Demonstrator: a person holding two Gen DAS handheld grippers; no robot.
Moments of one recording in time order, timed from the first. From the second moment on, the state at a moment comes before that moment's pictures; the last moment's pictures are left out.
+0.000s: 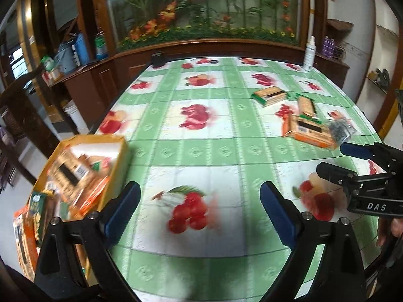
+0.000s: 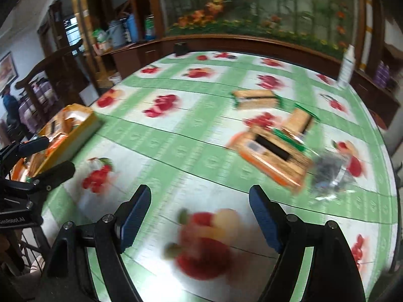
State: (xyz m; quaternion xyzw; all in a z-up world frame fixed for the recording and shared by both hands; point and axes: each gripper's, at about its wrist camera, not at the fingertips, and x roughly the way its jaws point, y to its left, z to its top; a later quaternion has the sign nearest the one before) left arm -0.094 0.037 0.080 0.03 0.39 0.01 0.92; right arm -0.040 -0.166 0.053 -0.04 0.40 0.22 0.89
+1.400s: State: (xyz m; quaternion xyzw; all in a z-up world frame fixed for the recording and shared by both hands) left arm -0.017 -0.012 0.062 0.00 0.44 -0.02 0.90; right arm 0.066 -0.219 0.043 -0.20 0.43 0.10 0.87
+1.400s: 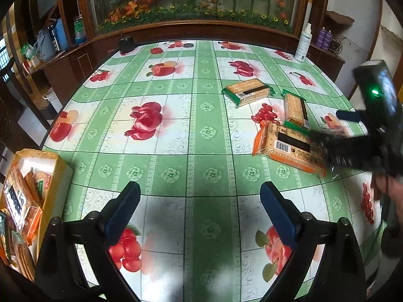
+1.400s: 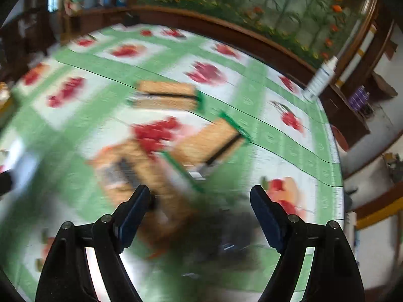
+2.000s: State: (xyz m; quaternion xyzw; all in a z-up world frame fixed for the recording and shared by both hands) left arm 0.014 -0.047 0.054 -0.07 0.47 -0.07 0.88; right arm 0.024 -0.282 0.079 -0.08 0.41 0.10 0.90
